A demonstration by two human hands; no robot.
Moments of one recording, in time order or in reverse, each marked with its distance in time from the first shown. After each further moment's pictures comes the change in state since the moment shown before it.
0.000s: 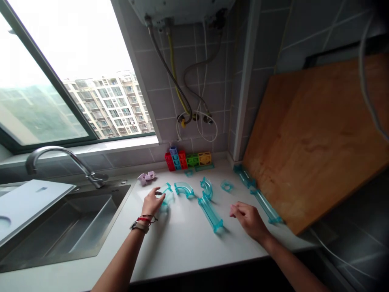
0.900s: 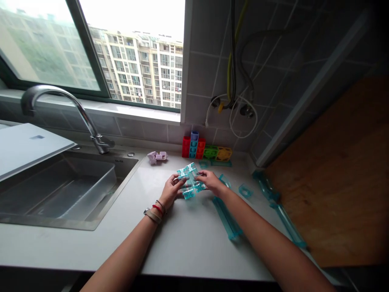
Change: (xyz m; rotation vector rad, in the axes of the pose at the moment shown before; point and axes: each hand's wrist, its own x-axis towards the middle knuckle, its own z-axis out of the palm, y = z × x) left_hand -0.020 0.000 0.043 -1.017 -0.260 -0.138; right_hand 0.175 -0.040 0.188 0.188 -0.346 0.342
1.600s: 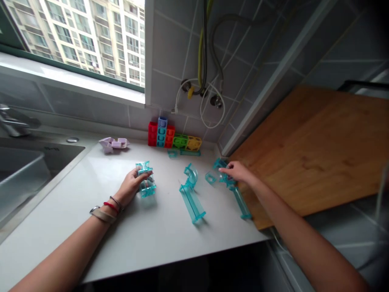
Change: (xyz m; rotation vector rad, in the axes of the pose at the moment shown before) left_hand -0.004 0.006 0.003 0.080 -0.040 -0.059; right_hand -0.089 0.003 -0.235 -0.607 0.341 0.172
